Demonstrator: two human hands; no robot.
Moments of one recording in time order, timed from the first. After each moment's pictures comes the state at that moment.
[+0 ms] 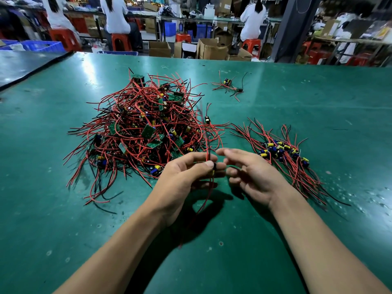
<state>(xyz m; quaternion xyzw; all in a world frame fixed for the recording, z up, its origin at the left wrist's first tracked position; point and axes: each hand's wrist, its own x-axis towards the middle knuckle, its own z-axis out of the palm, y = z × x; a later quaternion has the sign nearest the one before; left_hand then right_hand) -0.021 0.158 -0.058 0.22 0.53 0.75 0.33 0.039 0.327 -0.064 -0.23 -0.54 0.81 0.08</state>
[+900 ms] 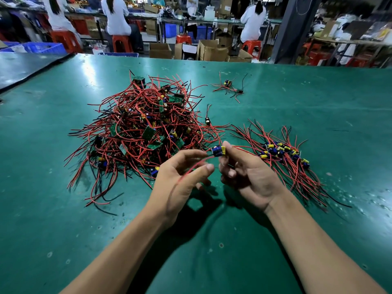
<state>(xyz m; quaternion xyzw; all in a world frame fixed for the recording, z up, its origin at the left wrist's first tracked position) -0.022 0.157 -0.064 0.21 0.59 0.75 0.21 0.043 0.314 -0.056 -0.10 -0.51 0.85 0.08</state>
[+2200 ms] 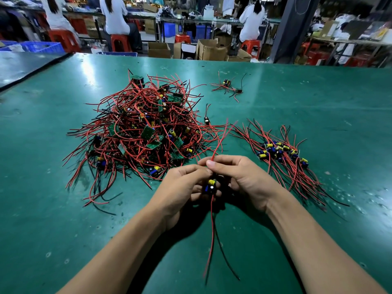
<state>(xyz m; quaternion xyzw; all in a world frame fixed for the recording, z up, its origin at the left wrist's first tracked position) -0.021 0.163 -0.064 0.14 0.57 0.72 0.38 0.043 0.313 -0.065 -0.11 -0.61 0.79 -0.01</state>
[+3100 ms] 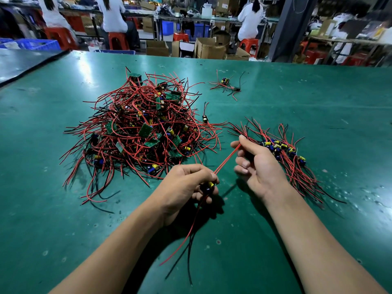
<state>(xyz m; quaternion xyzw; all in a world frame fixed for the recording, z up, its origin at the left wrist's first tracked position) -0.019 0.161 -0.058 0.20 0.61 0.66 0.39 0.033 0.334 -0.060 -0.27 -0.44 0.83 0.22</state>
